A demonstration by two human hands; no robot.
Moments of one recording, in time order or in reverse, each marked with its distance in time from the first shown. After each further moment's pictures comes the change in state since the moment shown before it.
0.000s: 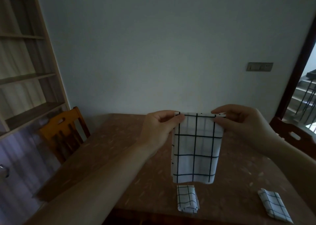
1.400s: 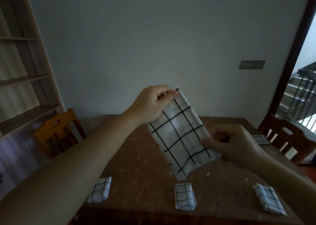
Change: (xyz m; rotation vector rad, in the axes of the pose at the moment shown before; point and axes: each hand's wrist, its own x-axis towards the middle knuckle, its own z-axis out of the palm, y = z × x) left_hand 0.044 0.047 -0.016 0.613 -0.296 0.426; right_hand -0.032 0.012 0.016 -0.227 -0.084 -0.084
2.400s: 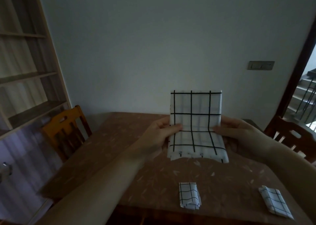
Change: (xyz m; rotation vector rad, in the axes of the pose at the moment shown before) left_hand -0.068 -0.023 0.038 -0.907 -0.075 -0.536; right_hand 0.022 0.006 -0.004 0.739 -0.313 0.380
